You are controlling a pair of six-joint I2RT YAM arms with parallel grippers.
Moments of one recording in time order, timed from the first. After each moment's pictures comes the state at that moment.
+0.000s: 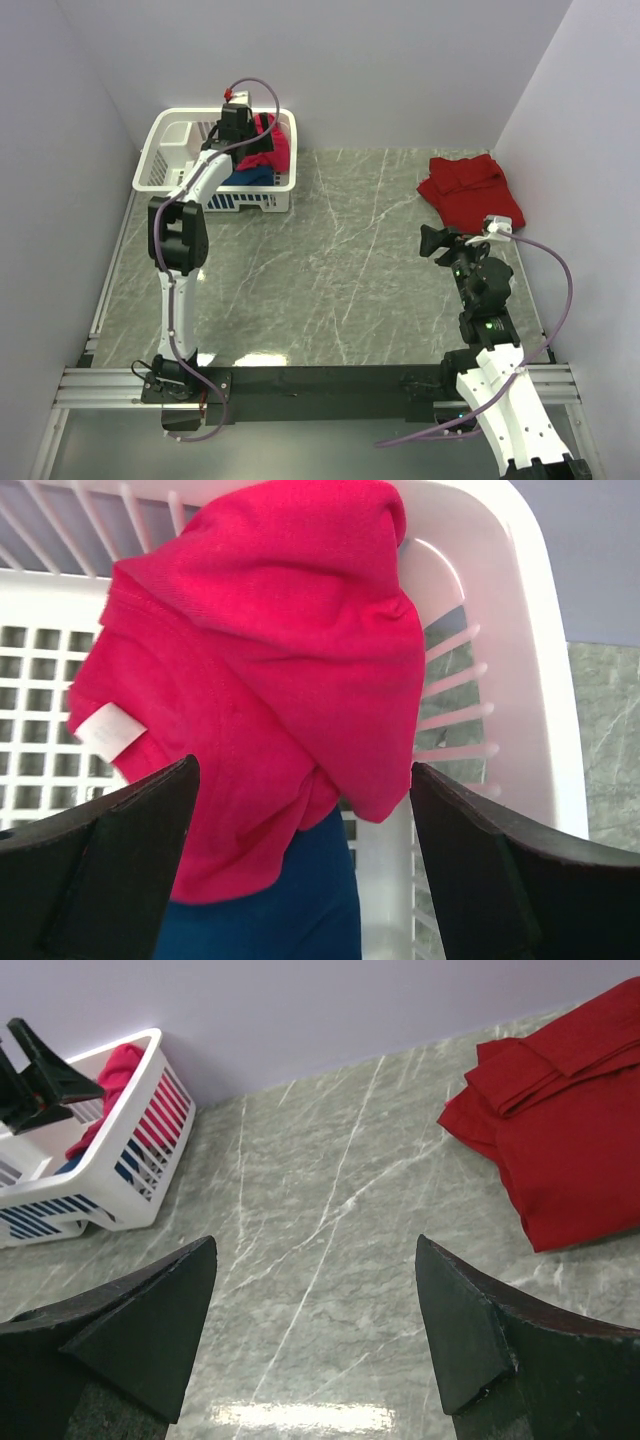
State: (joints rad) left arm -0.20 2.27 2.04 -0.27 -0.08 -0.29; right arm 0.11 0.52 0.39 0.10 0.03 0.37
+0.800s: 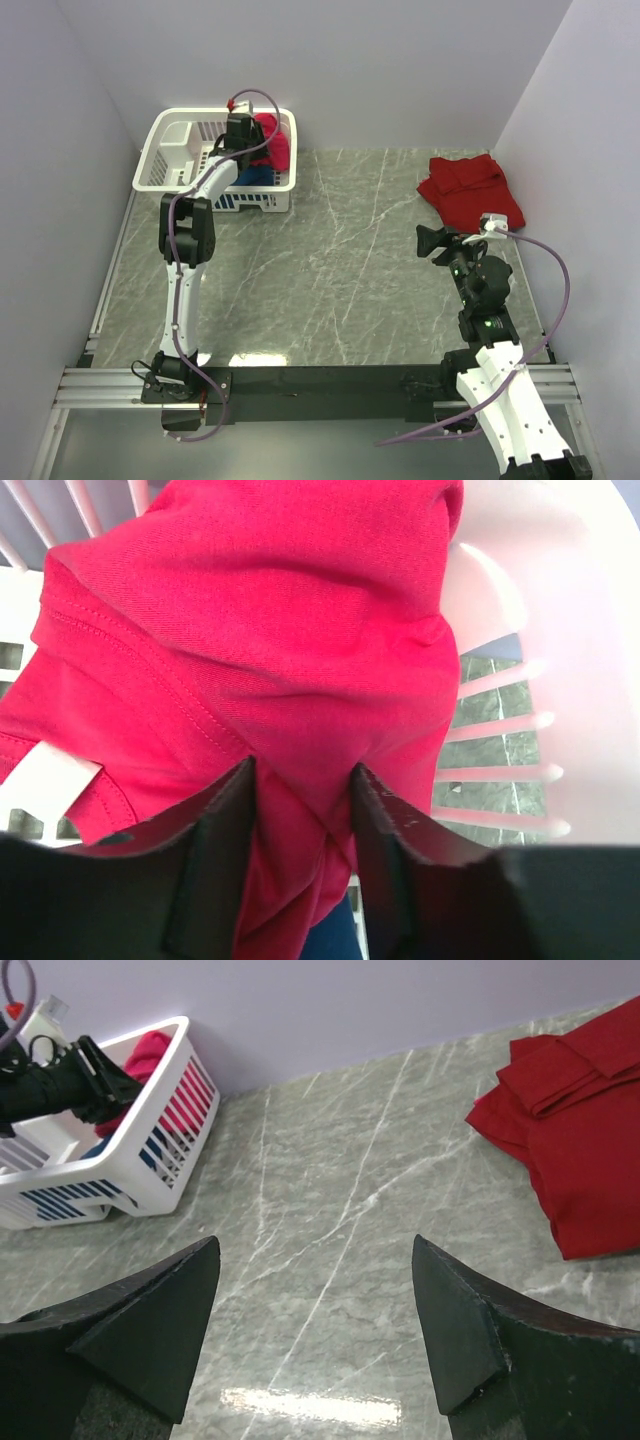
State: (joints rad) left arm -0.19 2.44 2.12 -0.16 -0.04 -0.36; right arm 0.11 0.54 0.39 0.13 -0.03 0.37
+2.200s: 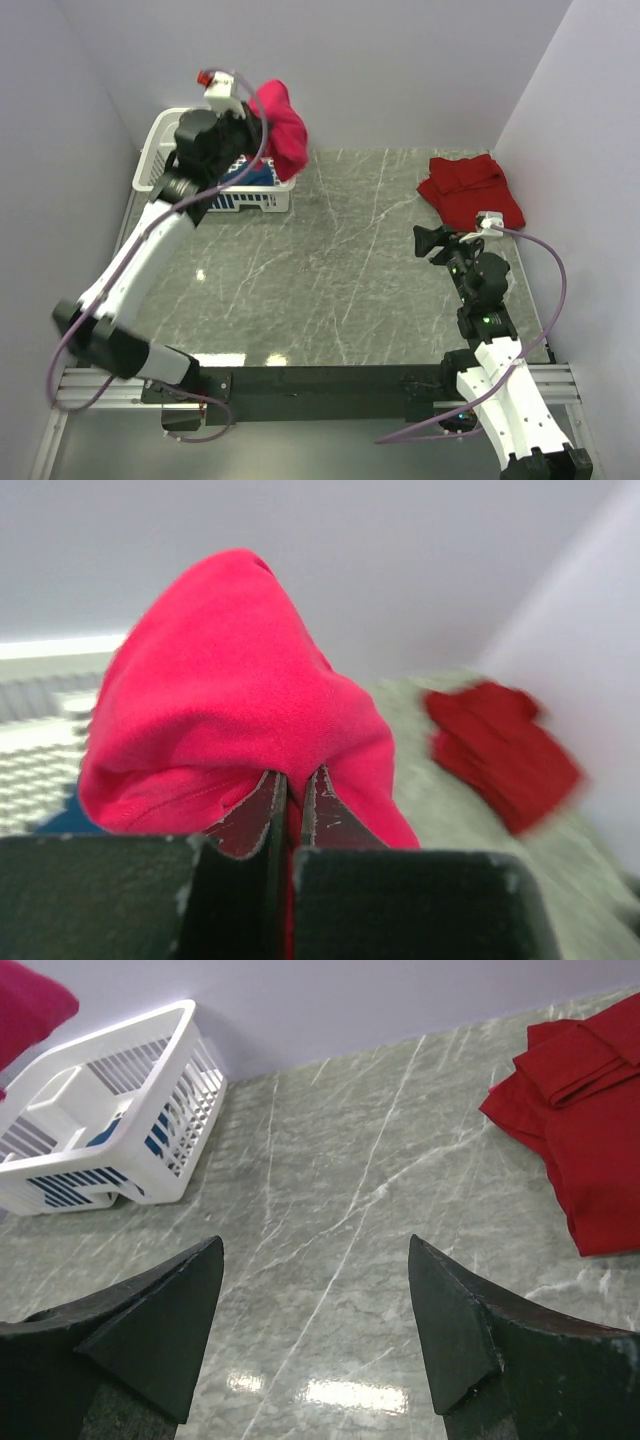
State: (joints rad) left arm -0.38 1.47 1.59 -0.14 -0.01 -0.27; right arm 0.11 0.57 0.39 0.15 -0.07 0.38
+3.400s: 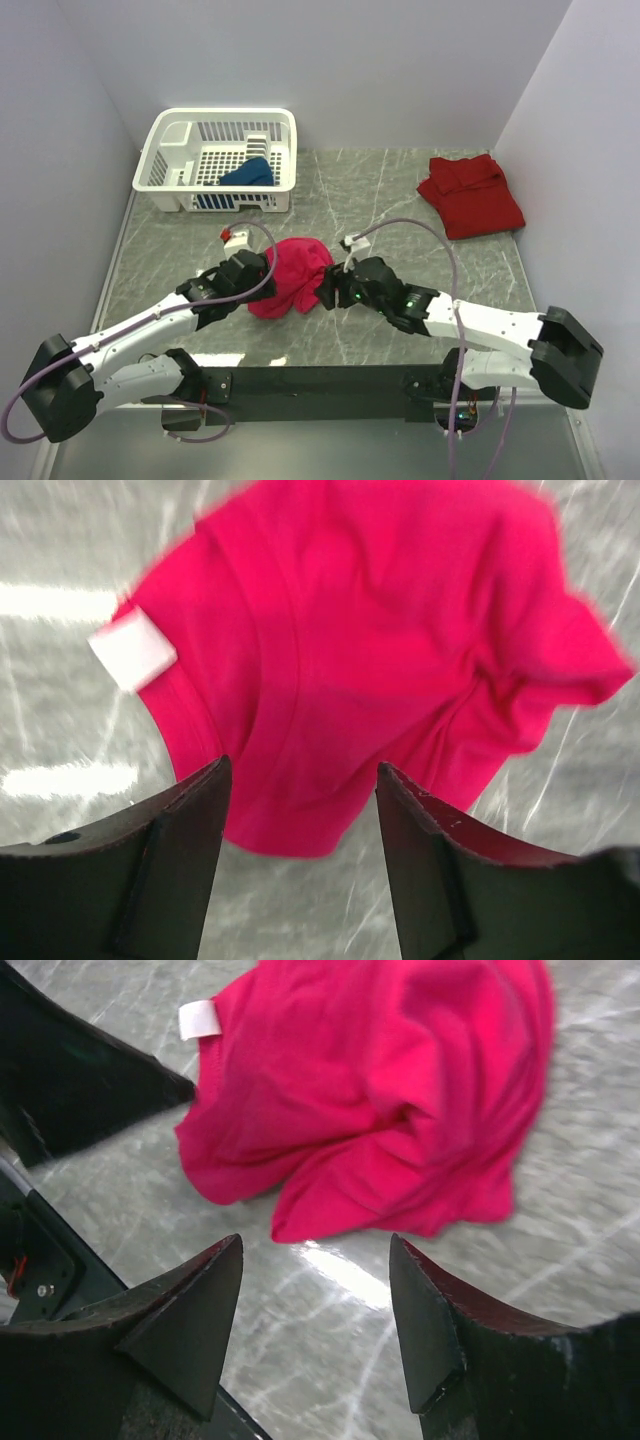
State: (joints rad) left arm -0.76 1.03 0.61 -0.39 -0.36 -0.81; right arm 0.97 1.15 0.57 0.07 0.14 0.53
